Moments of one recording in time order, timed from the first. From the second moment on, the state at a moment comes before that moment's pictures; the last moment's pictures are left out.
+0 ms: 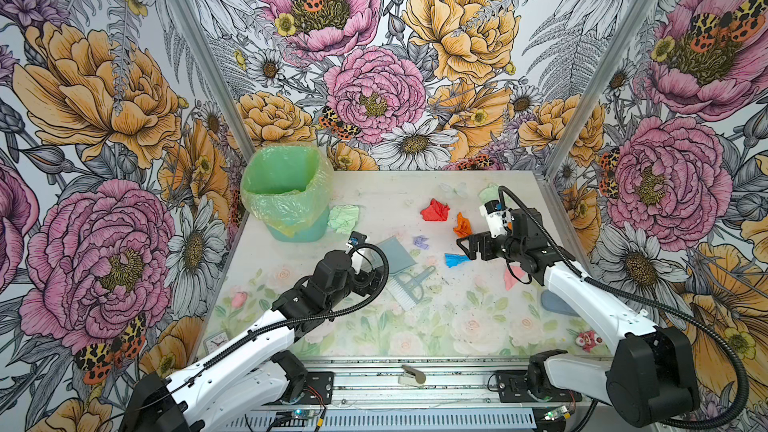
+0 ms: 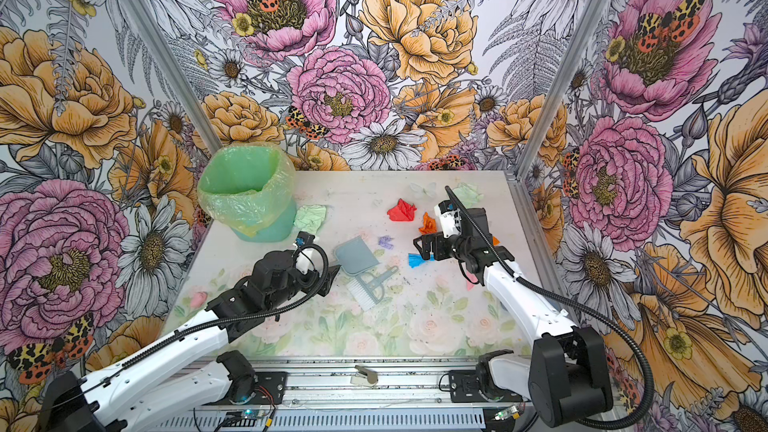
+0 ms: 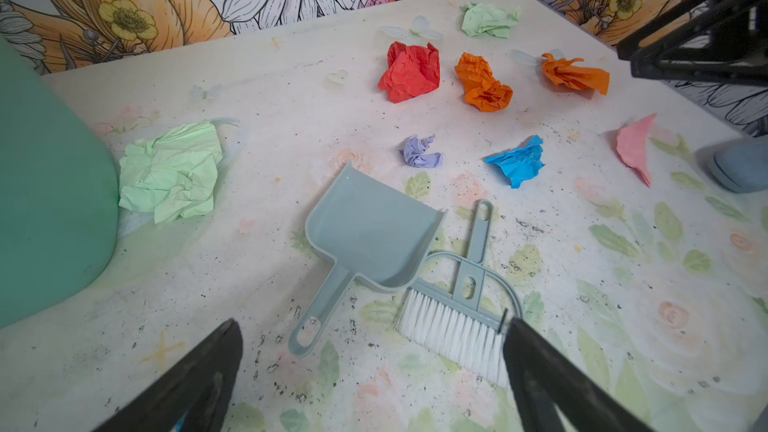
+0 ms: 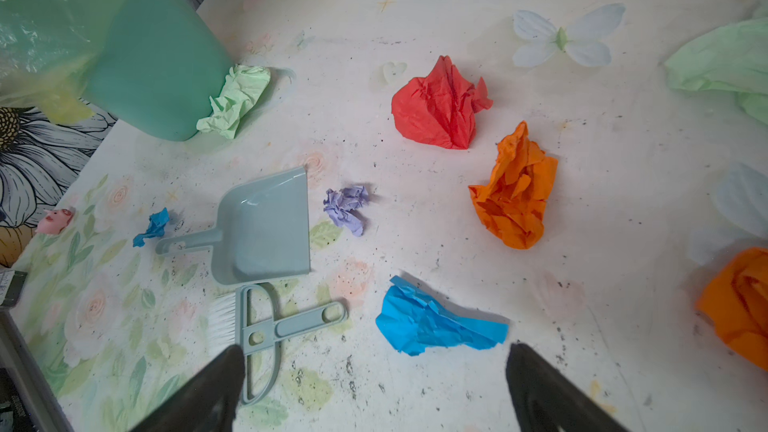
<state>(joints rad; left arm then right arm) -0.72 0.91 0.59 -0.20 -0.17 -0.16 0.20 1.23 0.81 -0.31 -0.42 0.09</state>
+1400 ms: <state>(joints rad) -0.94 1.63 1.07 -0.50 -0.11 -0.06 0.24 1.26 0.81 -0.31 -0.39 0.08</state>
